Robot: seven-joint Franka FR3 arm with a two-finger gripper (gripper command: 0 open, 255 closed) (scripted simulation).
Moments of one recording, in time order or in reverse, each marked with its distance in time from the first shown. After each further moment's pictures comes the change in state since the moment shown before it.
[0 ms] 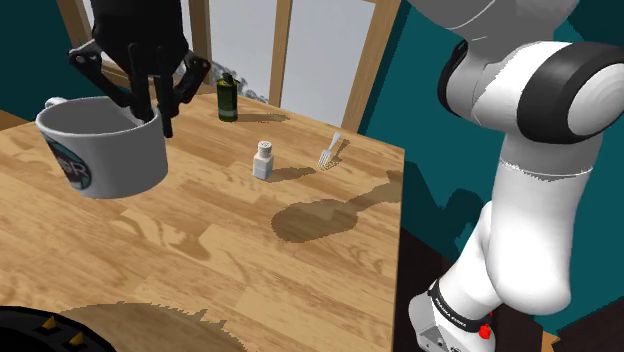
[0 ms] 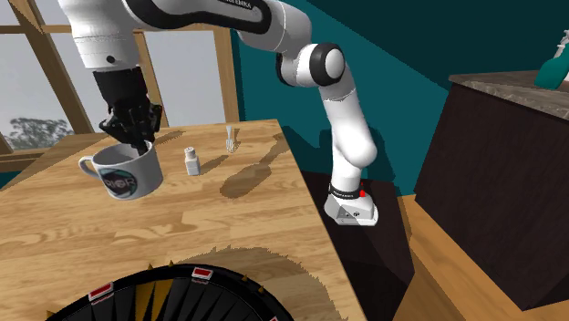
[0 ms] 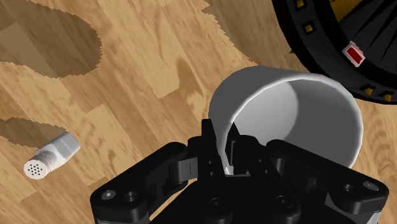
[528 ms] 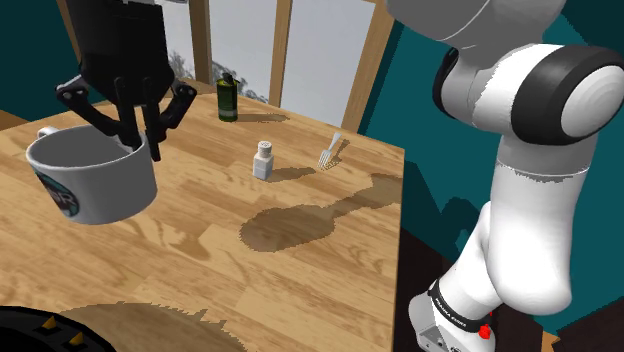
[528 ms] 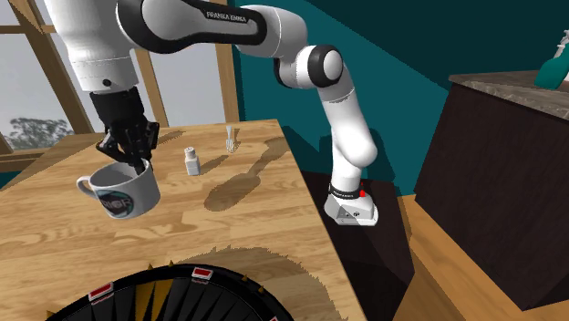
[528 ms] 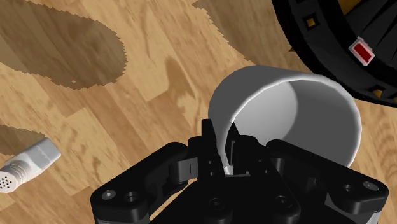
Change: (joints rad) arm 0.011 0.020 0.001 -0.063 -0.010 0.080 0.018
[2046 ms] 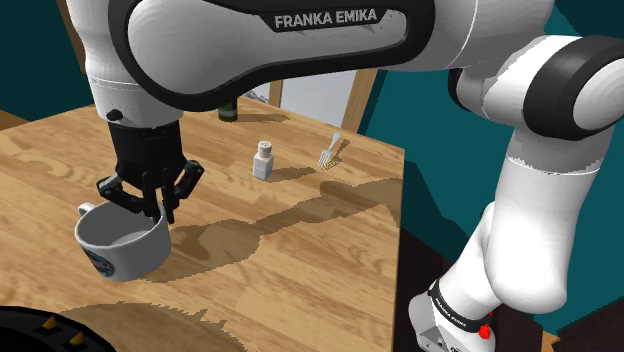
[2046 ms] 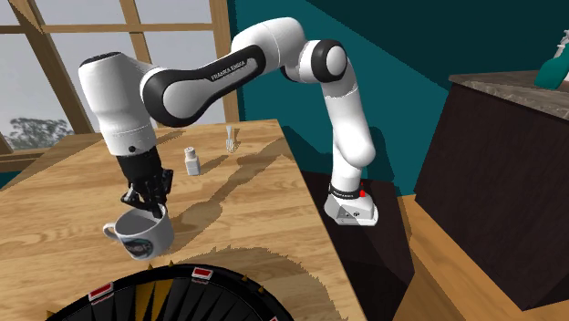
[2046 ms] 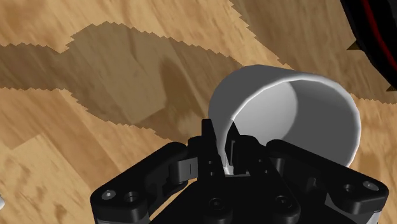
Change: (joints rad) arm -0.071 -0.067 -0.005 -0.421 0.035 0.354 -0.031
